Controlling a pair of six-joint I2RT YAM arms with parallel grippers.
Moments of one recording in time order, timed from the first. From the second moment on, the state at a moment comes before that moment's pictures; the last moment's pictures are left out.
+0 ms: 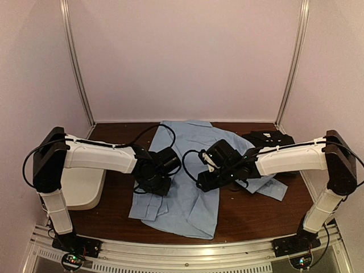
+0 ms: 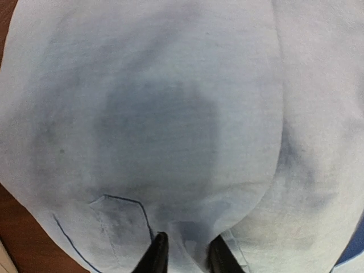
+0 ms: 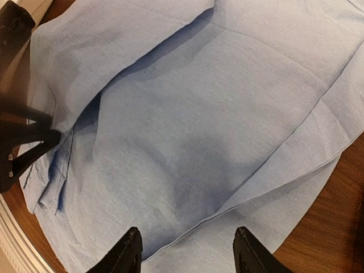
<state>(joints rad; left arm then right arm) -1.00 1.86 1.26 -0.70 -0.26 -0.70 0.91 1.68 1.05 -0.30 0.02 0.48</state>
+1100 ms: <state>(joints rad) -0.42 1.53 1.26 -0.72 -0.13 -0.54 0.91 1.76 1.00 -0.29 0.07 0.52</state>
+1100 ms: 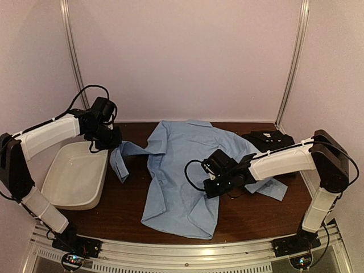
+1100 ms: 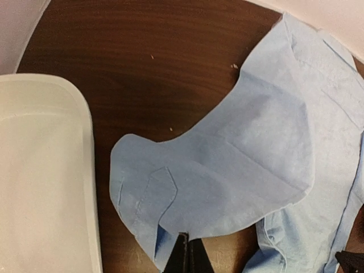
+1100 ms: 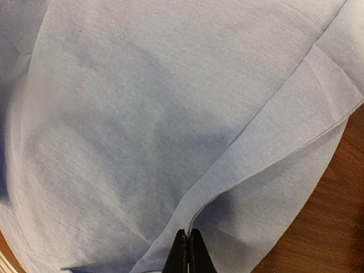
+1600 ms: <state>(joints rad) -0.15 1.86 1.79 -0.65 -0.09 -0.36 0.86 1.62 0.89 -0.32 0.12 0.53</state>
